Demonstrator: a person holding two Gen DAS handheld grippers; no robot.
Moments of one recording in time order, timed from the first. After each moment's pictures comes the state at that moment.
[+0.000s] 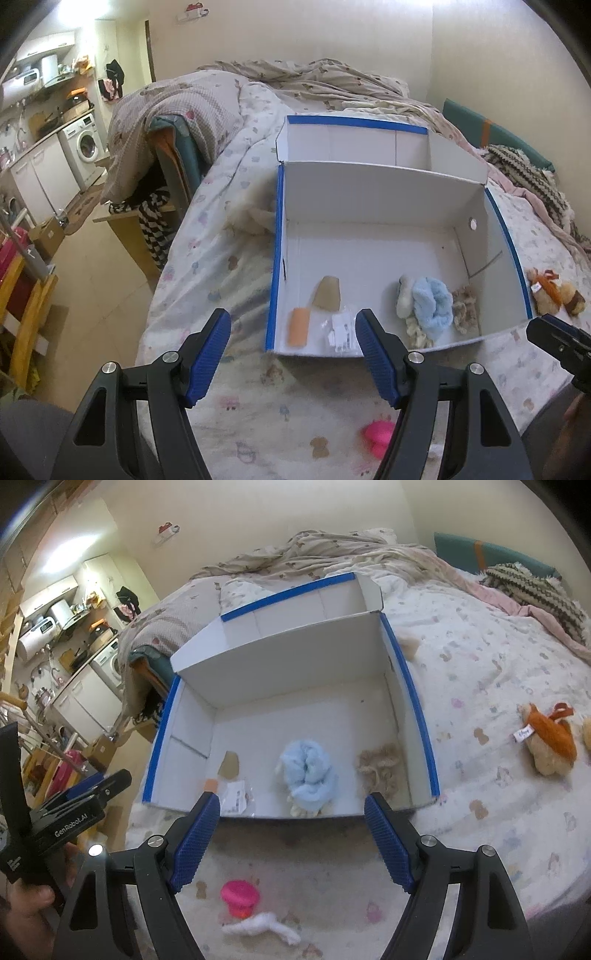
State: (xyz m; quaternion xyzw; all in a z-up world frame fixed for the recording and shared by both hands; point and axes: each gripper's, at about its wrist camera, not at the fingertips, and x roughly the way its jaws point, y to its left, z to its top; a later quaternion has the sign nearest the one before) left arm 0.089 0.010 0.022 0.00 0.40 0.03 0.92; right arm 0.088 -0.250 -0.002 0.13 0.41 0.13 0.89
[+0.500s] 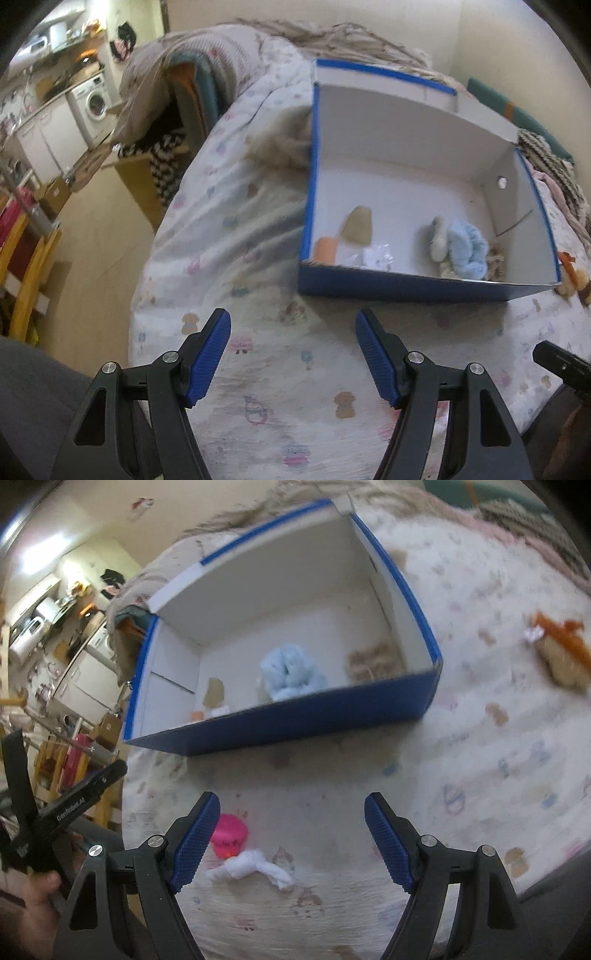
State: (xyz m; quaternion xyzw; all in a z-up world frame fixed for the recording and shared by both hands) left arm 0.074 0.033 -0.039 -0.04 0.47 0.06 0.88; right arm 0.072 -0.260 -0.071 0.17 0.51 0.13 0.83
